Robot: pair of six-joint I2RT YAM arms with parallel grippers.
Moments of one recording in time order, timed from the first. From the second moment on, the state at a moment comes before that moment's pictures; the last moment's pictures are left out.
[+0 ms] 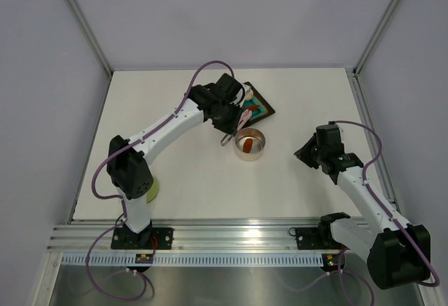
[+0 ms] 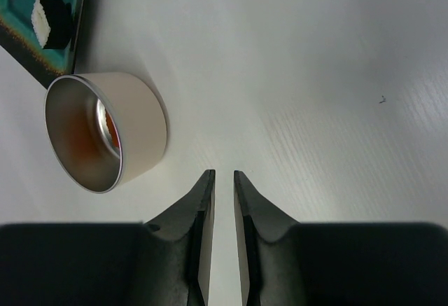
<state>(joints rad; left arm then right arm) -0.75 1.84 1.77 -0.98 0.06 -0.25 0.19 1.01 0.63 -0.44 0.01 0.85</state>
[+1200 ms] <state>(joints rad) -0.50 1.72 1.25 -0.73 -0.06 -0.38 0.19 1.07 0.64 -0.43 -0.02 0.82</state>
